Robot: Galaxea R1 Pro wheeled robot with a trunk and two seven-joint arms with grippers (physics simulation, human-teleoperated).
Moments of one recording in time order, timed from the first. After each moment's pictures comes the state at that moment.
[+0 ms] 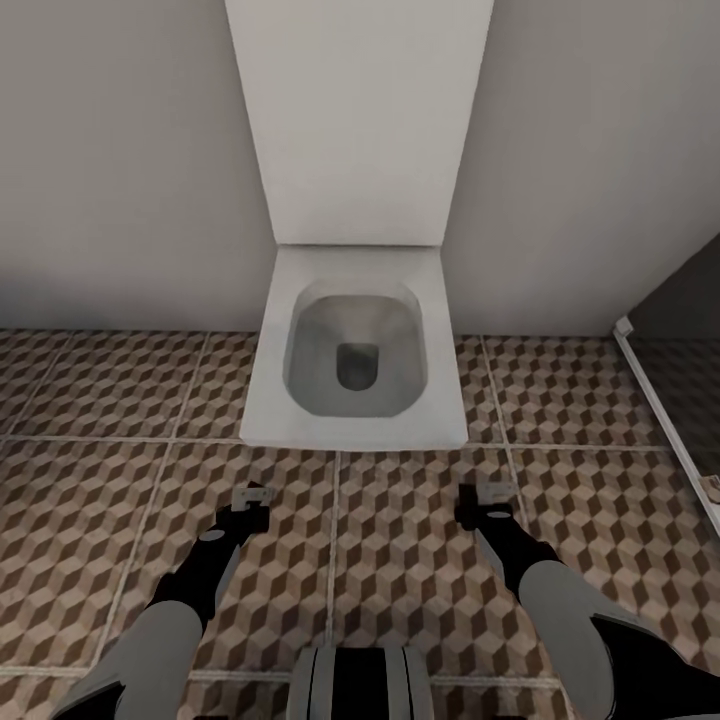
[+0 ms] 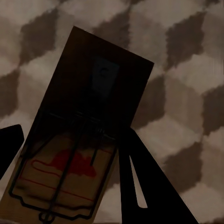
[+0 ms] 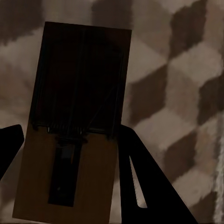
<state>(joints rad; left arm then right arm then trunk) -0.72 -0.10 0.40 -0.52 -0.40 0.07 -0.09 -0.88 0.04 -0.27 -0.25 0.35 0.15 -0.16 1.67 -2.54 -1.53</state>
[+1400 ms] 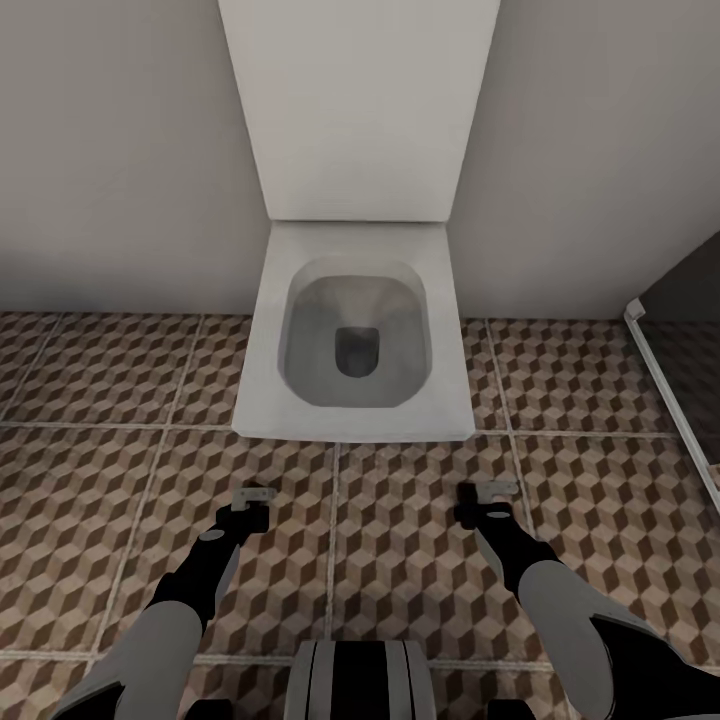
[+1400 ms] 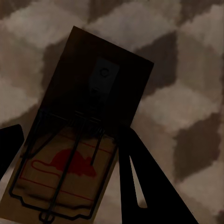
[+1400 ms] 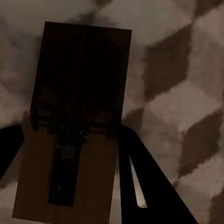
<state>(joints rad) -0.73 -0.10 0.40 -0.52 -0.40 0.07 -0.09 -0.88 0.04 -0.28 -0.25 0.35 0.13 -0.17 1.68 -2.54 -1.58</state>
